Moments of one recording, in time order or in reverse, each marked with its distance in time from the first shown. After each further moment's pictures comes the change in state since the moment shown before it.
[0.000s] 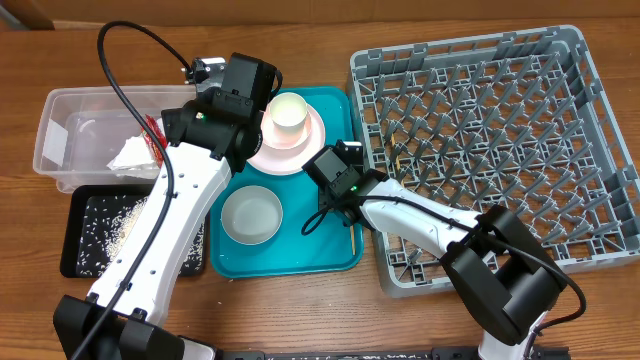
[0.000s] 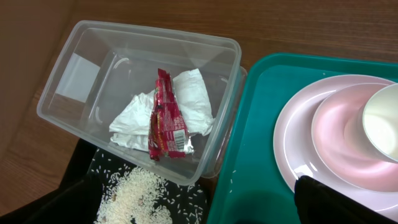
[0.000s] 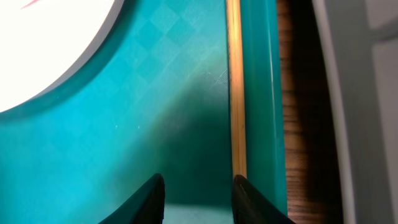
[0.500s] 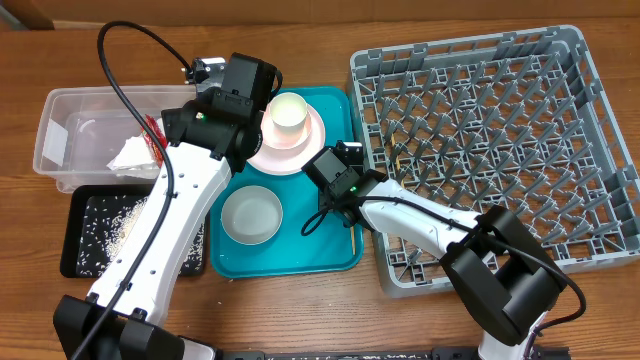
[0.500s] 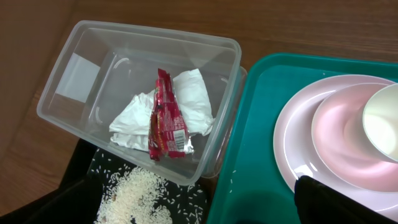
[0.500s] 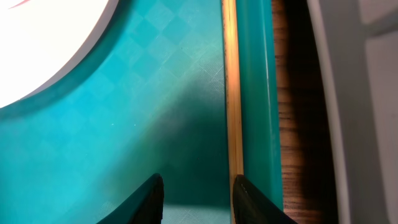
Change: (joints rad) left arm 0.000 0.000 0.000 0.000 0.000 0.000; right arm 0.003 0.000 0.000 -0.013 0.011 0.003
